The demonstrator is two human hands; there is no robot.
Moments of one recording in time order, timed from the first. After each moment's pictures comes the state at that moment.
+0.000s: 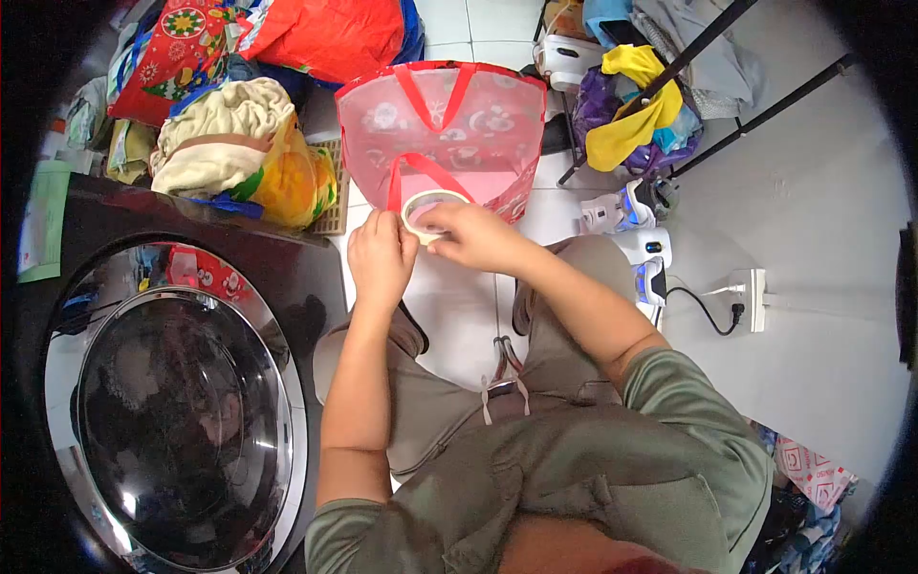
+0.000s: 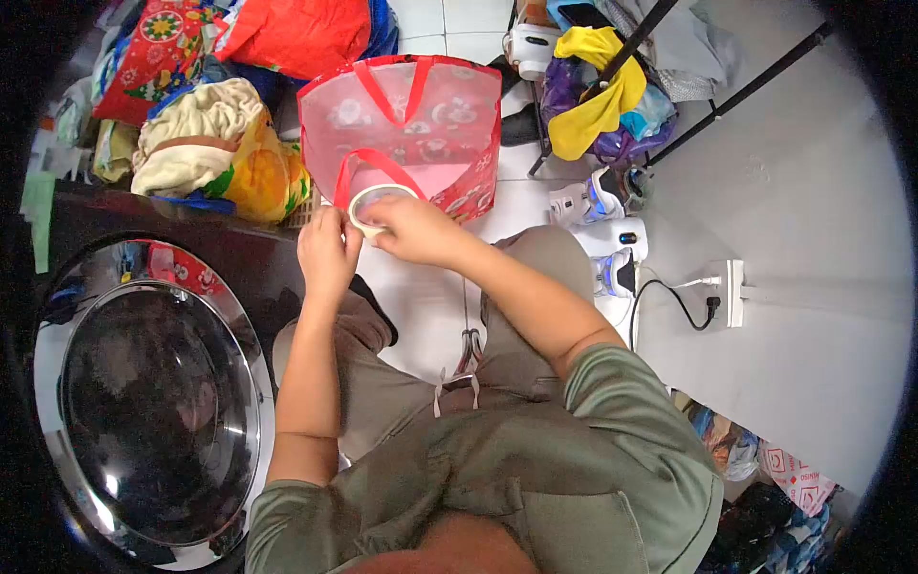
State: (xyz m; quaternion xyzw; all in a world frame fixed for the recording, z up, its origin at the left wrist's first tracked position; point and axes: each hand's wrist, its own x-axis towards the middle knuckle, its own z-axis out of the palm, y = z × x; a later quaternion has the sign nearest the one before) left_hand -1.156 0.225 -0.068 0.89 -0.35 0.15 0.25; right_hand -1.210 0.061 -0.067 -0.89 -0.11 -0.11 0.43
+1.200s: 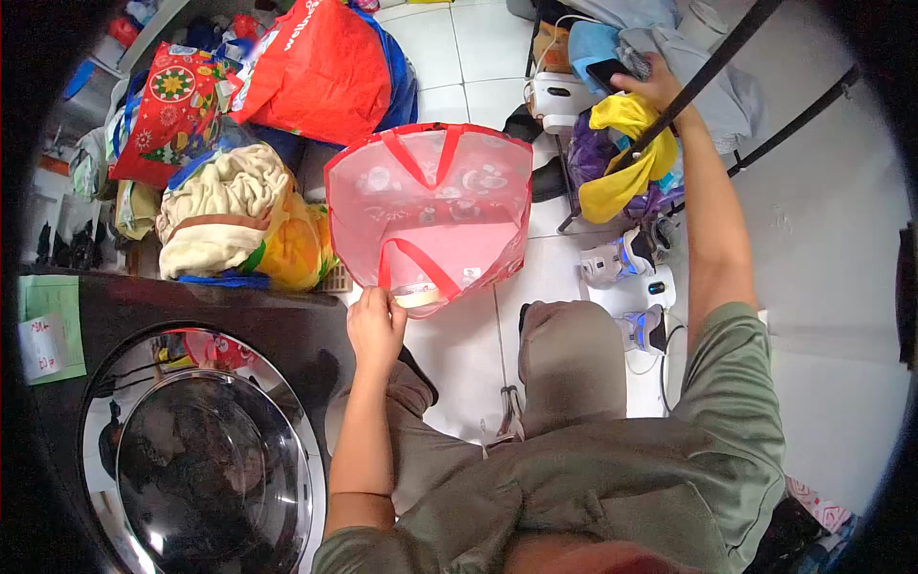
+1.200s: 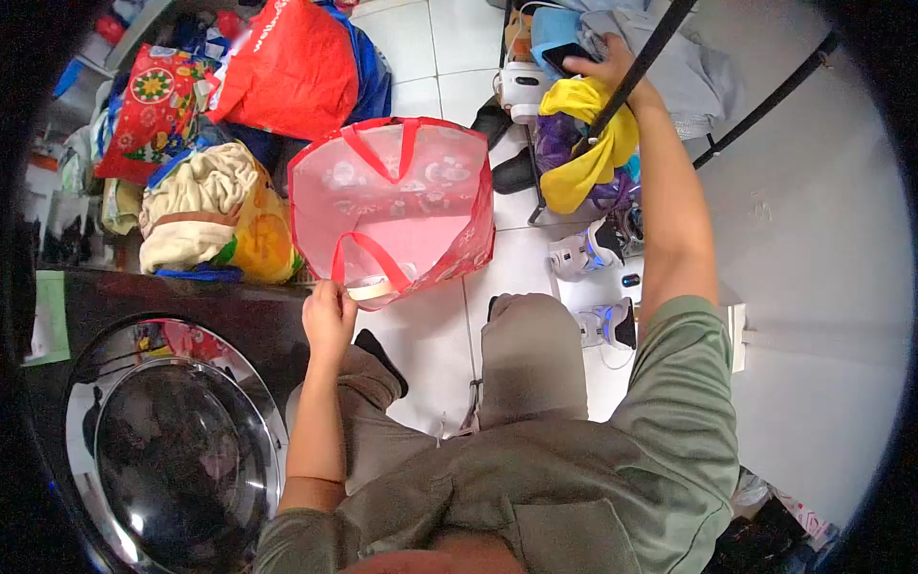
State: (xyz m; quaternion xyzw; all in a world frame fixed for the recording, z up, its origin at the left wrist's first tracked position) left_hand -1.132 0.216 -0.082 0.92 -0.31 0.08 0.22; right_hand -1.139 -0.332 -0.009 -0.92 0.22 -0.27 0.17
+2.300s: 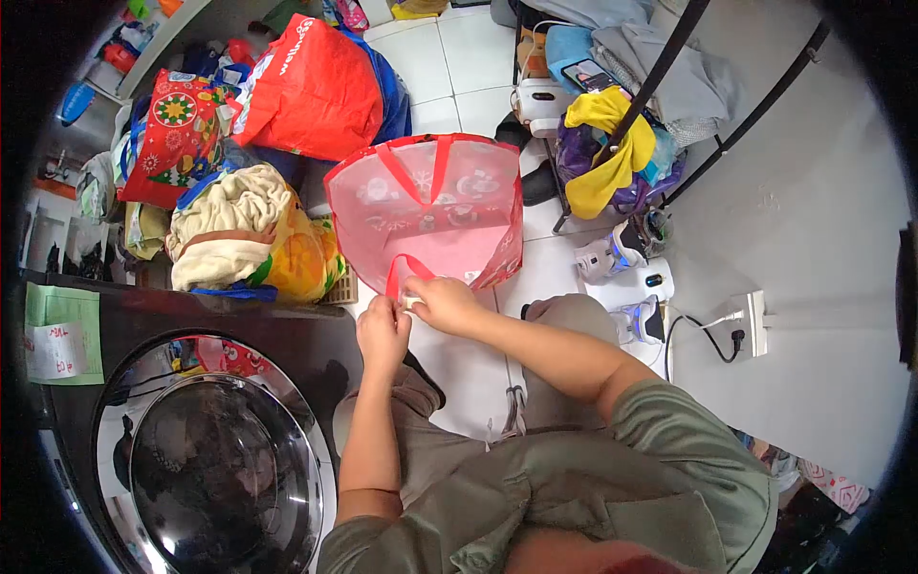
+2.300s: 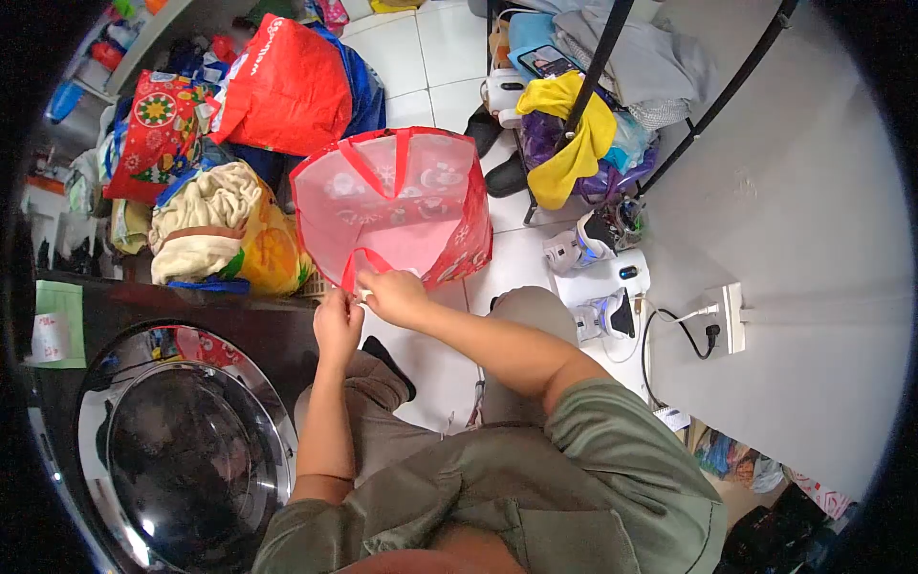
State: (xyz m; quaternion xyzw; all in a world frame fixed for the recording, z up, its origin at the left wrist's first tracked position) left_hand -1.142 0.219 -0.084 0.93 -0.29 0.01 0.23; right_hand -1.181 0.076 -0.117 -0.91 0.01 -0.06 0.42
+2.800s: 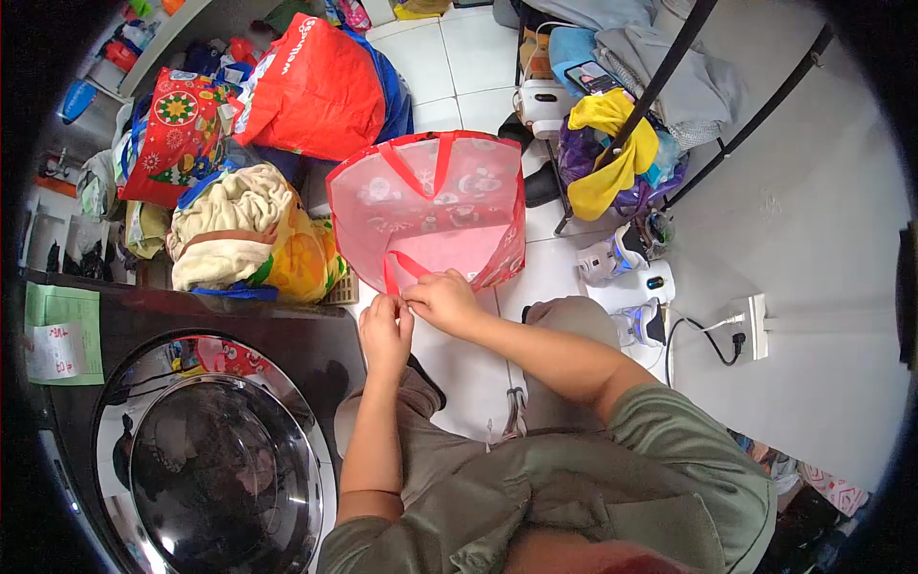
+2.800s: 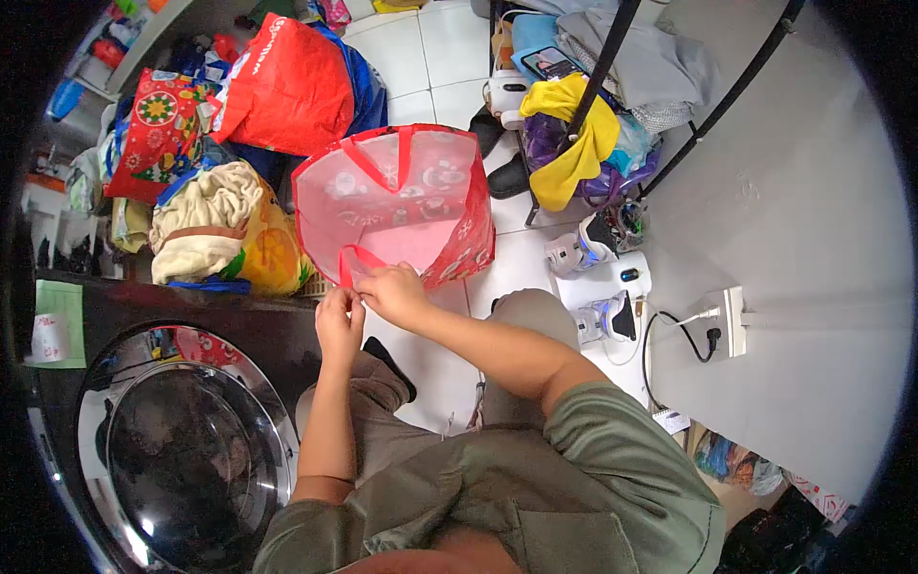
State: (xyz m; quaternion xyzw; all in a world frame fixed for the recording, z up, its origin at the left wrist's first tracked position) left_hand -1.146 0.212 -0.080 0.90 -0.33 0.07 0.28; right_hand -1.180 0.075 -0.110 -0.90 -0.02 -0.18 0.39
